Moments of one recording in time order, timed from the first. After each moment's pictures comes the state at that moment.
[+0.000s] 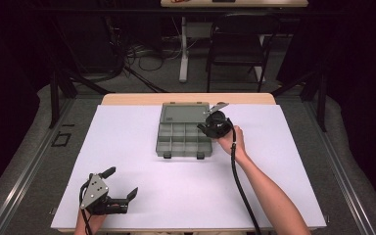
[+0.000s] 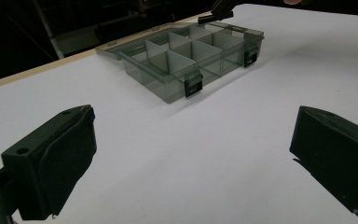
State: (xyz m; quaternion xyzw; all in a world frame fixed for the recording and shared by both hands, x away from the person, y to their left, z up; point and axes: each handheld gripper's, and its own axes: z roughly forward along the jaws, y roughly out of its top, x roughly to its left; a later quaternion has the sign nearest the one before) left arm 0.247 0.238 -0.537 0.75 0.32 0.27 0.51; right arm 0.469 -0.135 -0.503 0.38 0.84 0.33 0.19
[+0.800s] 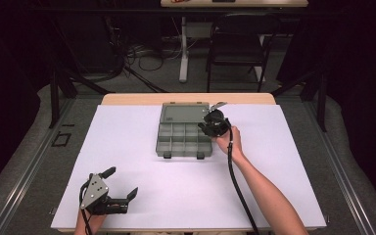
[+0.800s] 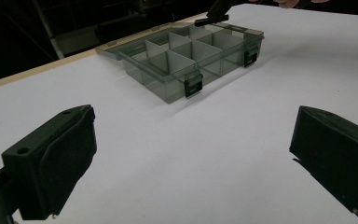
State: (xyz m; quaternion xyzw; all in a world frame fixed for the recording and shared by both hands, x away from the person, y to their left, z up) left arm 0.247 0.238 -0.537 0.75 0.32 0.27 0.51; right arm 0.476 -0.129 -0.508 0.43 0.82 0.32 0.19
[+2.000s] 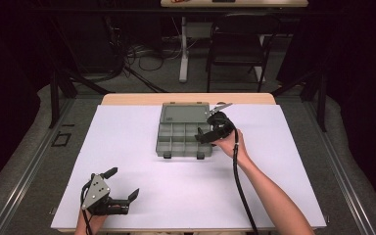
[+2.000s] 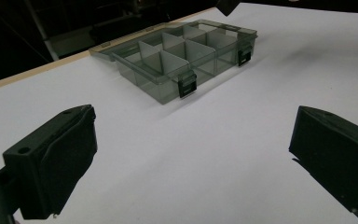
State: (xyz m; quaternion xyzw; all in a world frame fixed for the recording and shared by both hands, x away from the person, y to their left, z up) left arm 0.246 0.235 -0.537 0.76 0.31 0.26 0.51; right arm 0.460 -0.138 -0.497 0.40 0.84 0.35 0.13
